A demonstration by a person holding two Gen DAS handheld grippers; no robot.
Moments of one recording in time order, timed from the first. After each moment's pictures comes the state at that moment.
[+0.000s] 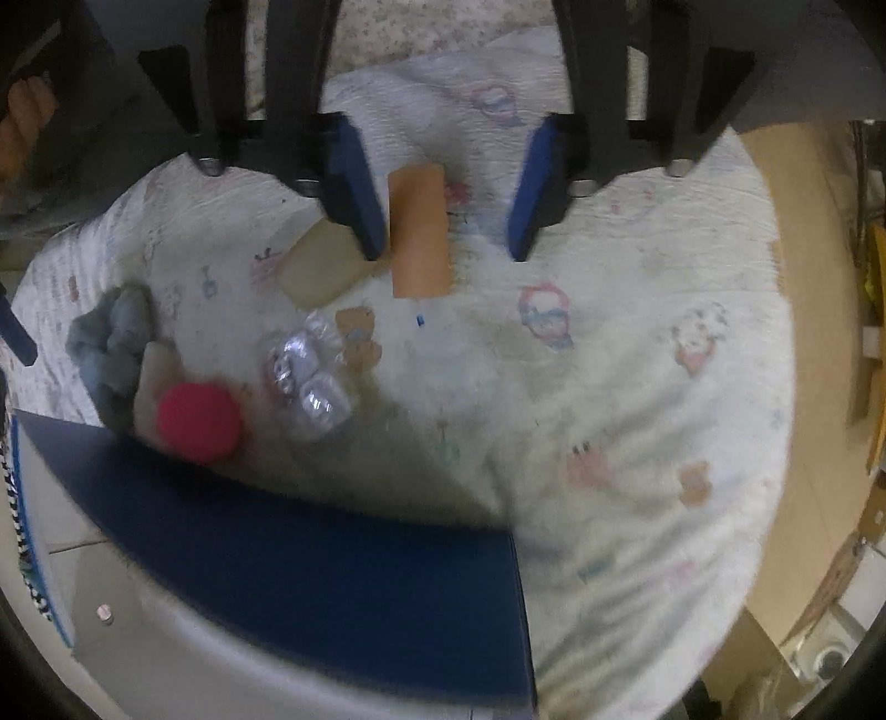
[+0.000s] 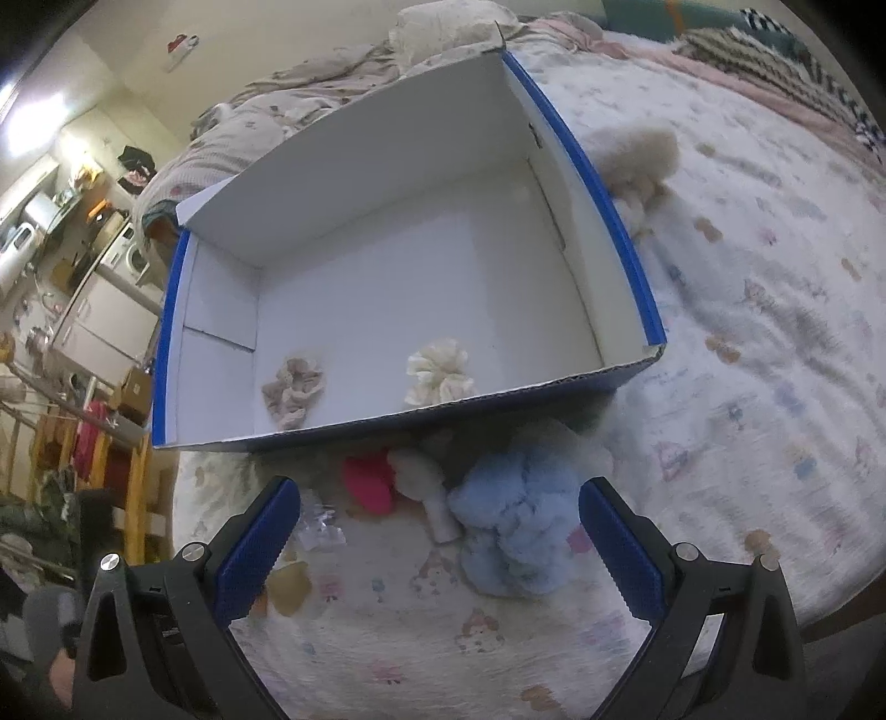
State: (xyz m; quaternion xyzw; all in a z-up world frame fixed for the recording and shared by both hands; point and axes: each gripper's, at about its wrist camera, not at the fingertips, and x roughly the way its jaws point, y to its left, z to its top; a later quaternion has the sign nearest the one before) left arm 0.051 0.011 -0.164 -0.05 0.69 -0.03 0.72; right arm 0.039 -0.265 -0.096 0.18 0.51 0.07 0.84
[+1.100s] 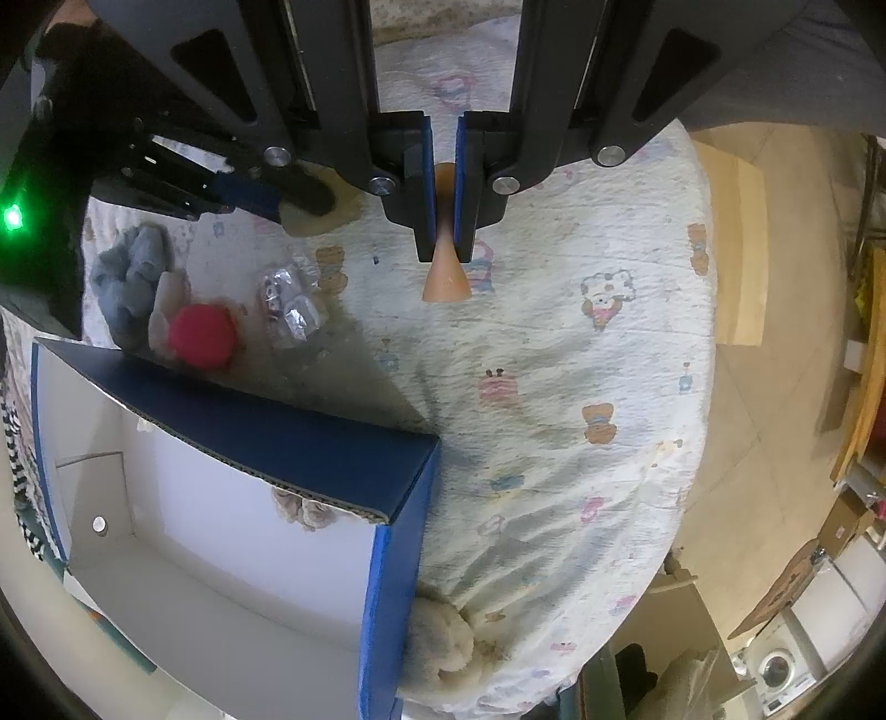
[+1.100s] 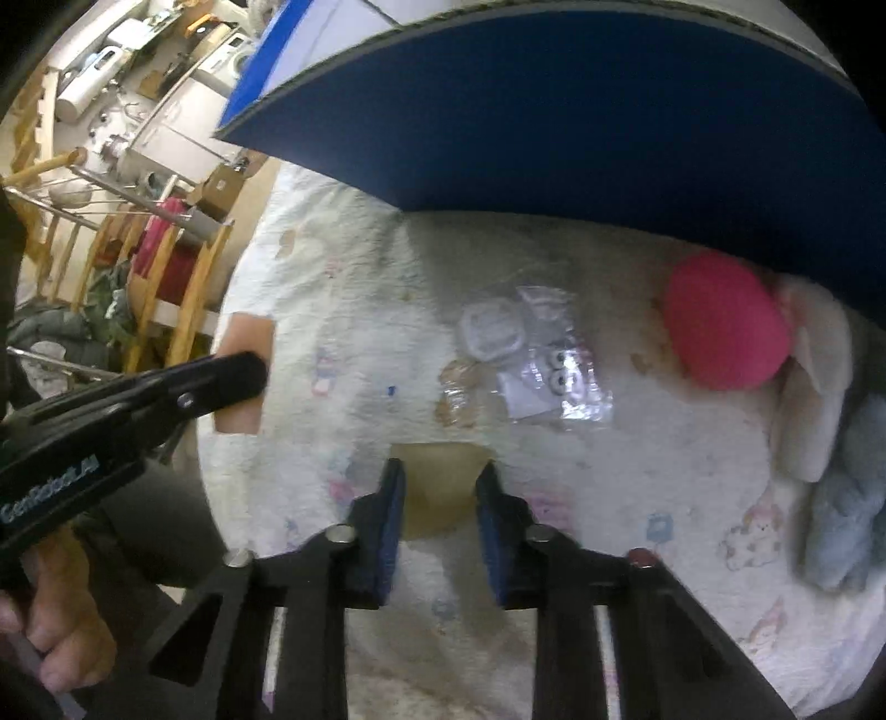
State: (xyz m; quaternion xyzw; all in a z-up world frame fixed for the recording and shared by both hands) left arm 0.046 0.040 -0.114 -0.08 0.63 0.01 0.77; right arm 0.039 -0.094 -0.177 0.07 0.63 0.27 0.72
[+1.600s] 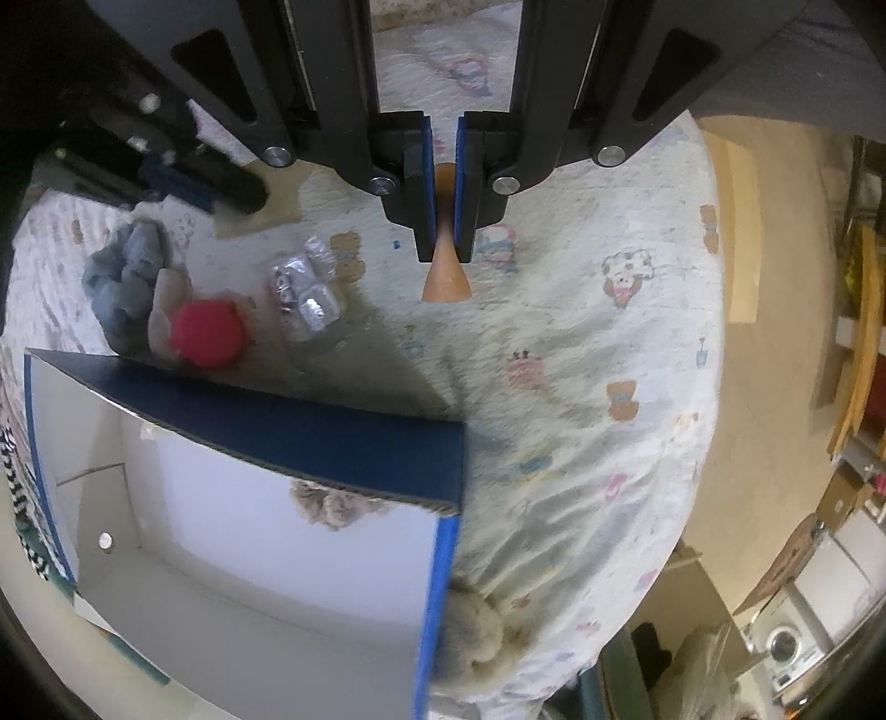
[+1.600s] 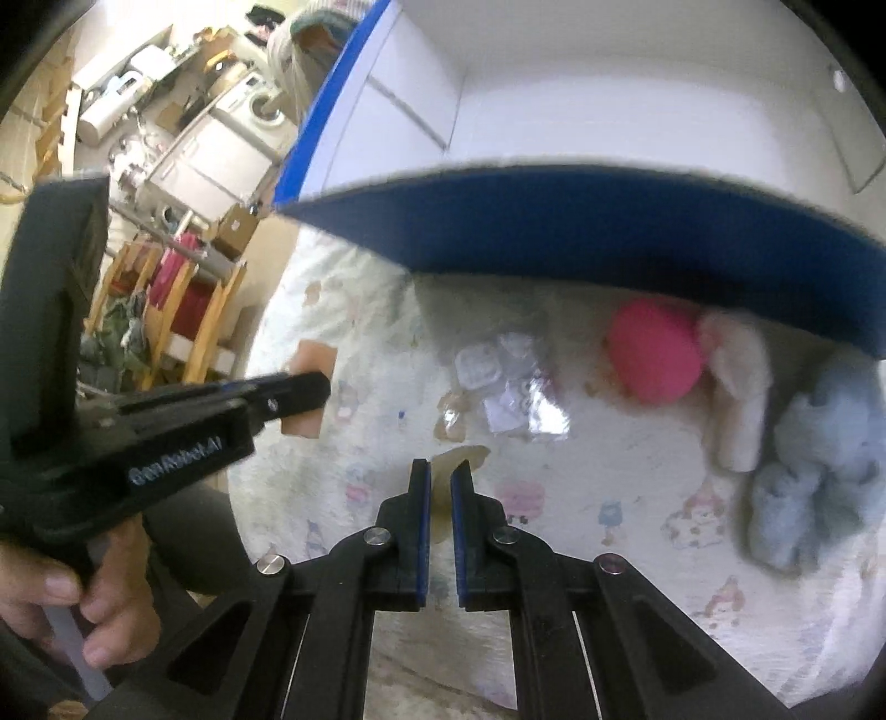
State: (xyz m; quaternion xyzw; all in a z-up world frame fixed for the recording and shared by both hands) left arm 0.055 0.020 -0.116 -0.04 0.62 0.01 0.79; right arm 0.029 -0.124 -0.142 0.10 0.58 0.27 0.76
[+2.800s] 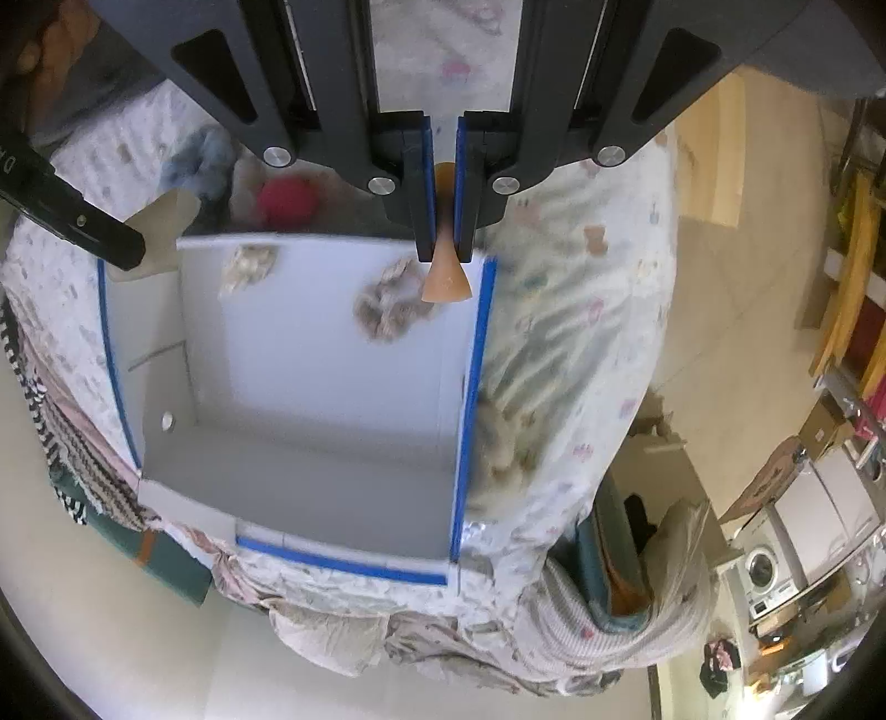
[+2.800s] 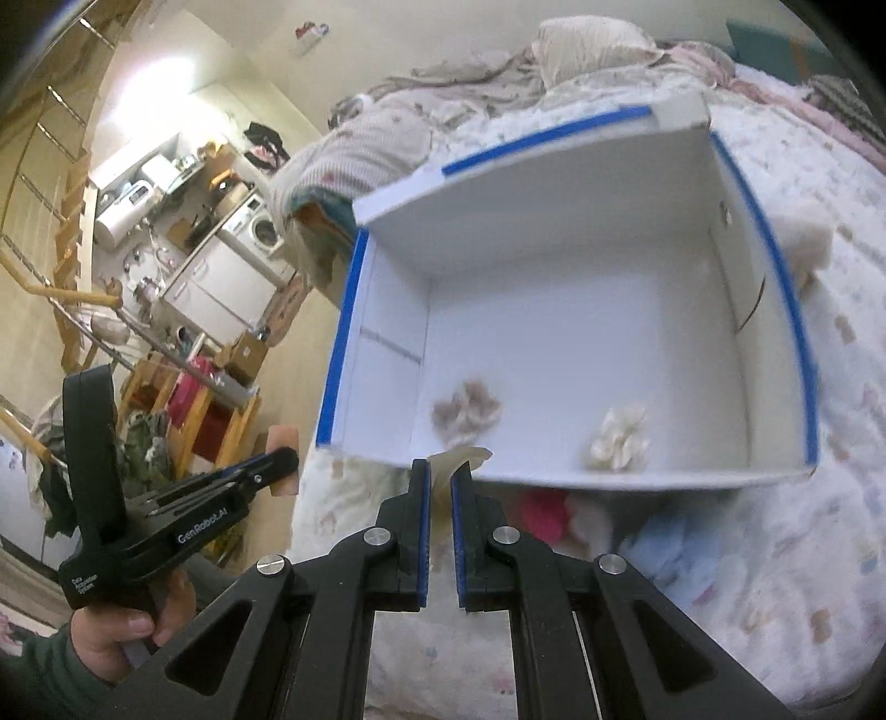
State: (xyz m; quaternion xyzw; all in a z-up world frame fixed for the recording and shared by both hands) left arm 0.073 0.002 -0.014 -0.04 0.49 0.01 0.87; right arm 0.056 -0.212 -0.038 0.18 0.46 0.23 0.84
